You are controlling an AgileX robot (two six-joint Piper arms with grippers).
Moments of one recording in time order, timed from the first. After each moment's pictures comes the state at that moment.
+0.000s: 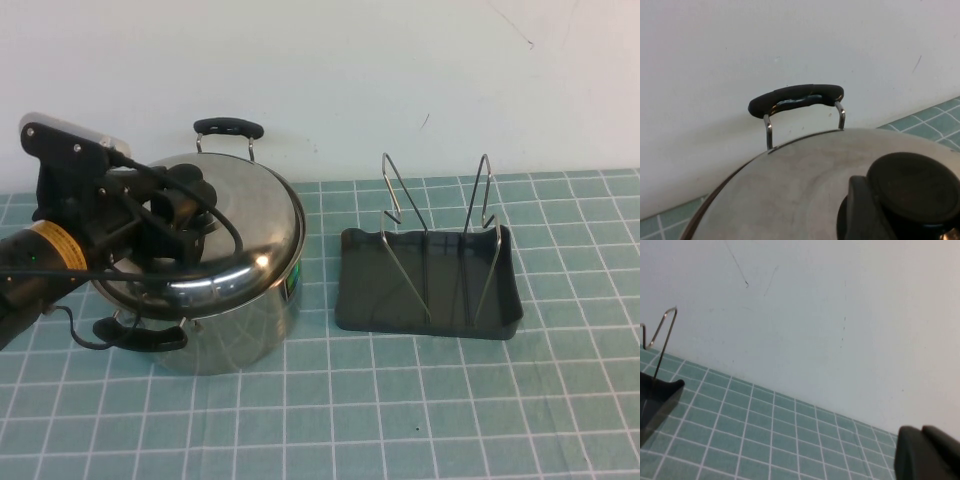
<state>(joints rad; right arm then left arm) -0.05 -0.02 -0.24 -0.06 0.40 -0.36 -0.07 1.55 -0.77 0.78 -0.62 -0.64</state>
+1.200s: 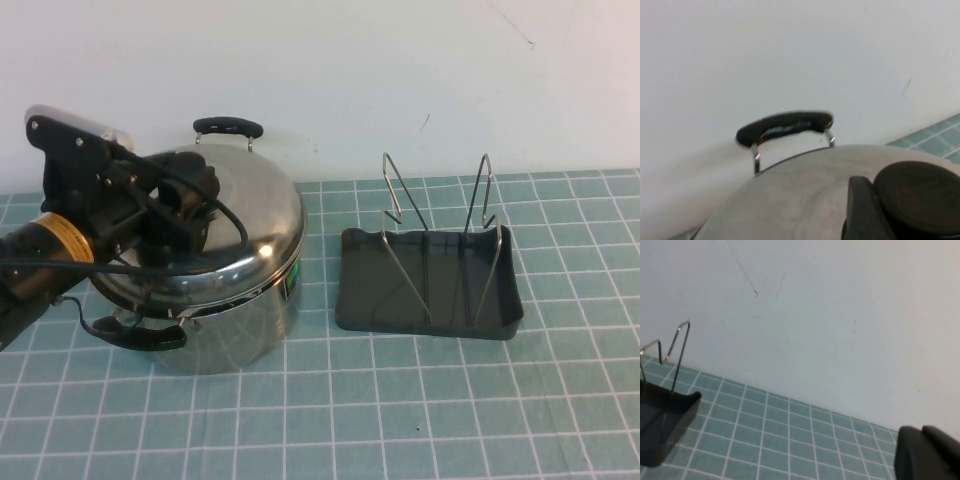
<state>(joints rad) -0.05 -0.02 -0.25 0.01 0.40 -0.36 -0.07 1.60 -0.80 0.76 -0.72 -0.61</state>
